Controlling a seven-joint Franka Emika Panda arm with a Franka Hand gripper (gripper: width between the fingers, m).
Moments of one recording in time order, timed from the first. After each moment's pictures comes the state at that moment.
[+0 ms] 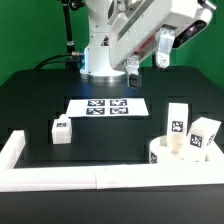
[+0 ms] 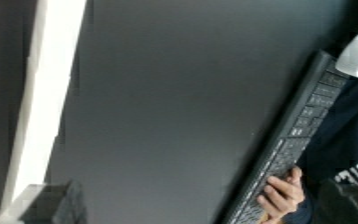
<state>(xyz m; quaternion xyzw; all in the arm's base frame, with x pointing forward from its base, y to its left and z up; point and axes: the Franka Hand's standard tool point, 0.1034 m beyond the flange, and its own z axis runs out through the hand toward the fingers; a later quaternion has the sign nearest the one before) 0.660 0.011 0.176 -0.81 0.49 -0.29 0.13</state>
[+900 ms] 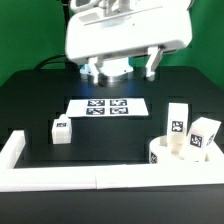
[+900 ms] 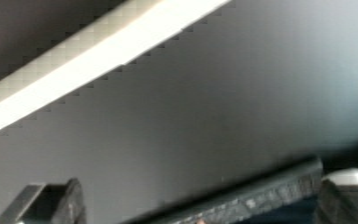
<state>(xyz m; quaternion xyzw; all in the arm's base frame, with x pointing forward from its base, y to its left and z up) 0.629 -0.023 0.153 -0.93 0.22 -0.28 0.02</state>
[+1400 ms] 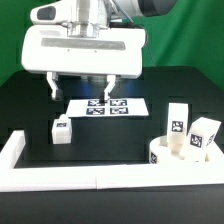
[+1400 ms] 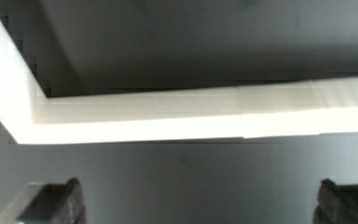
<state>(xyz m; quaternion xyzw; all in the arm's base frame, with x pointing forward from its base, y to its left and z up) 0.593 -0.082 0.119 -0.97 0.05 -0.23 -0.05</state>
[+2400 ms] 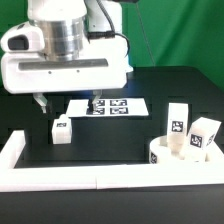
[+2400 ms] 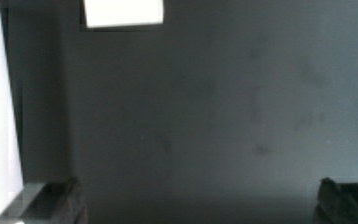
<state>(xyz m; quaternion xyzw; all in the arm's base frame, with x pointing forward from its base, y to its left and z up) 0.575 -0.100 0.092 -1.00 0.02 0.10 0.02</state>
